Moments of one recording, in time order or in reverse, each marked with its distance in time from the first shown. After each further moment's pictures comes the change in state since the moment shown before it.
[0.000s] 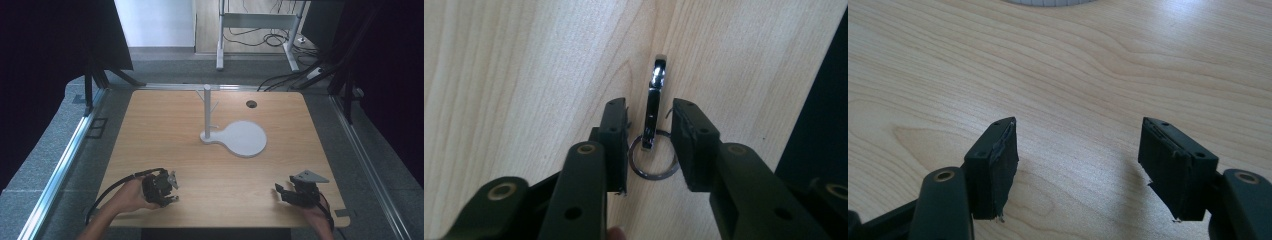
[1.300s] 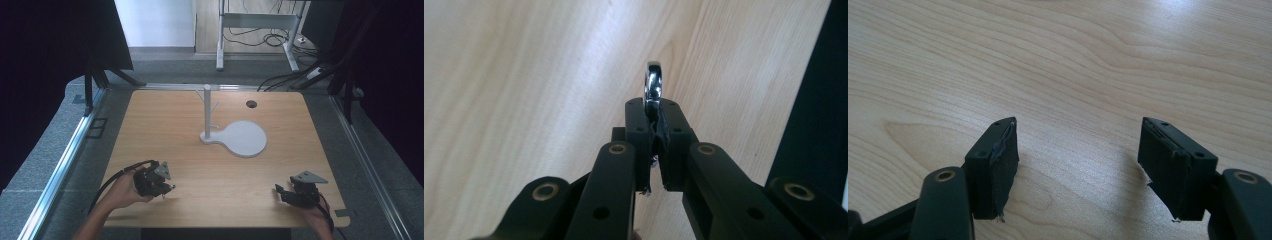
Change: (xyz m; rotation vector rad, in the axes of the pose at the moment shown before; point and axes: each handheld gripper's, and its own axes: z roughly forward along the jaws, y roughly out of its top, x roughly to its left) left arm 0.013 -0.013 -0.039 -0.194 0.023 -0.050; right arm 0.002 -0.001 0.000 0.016 -0.023 0.005
